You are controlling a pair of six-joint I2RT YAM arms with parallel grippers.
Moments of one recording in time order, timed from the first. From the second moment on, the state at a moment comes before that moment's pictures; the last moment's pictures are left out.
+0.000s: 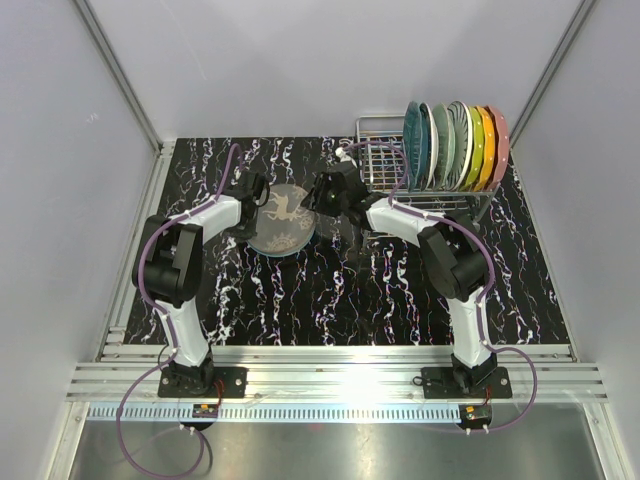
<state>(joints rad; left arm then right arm) -0.27 1.89 1.25 -0.54 -0.33 -0.16 0.62 2.09 1.49 0.04 -0.07 0.76</state>
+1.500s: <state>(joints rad) -0.29 1.89 1.26 -0.54 -0.30 -0.16 0.67 2.19 1.70 0.05 -0.25 0.73</state>
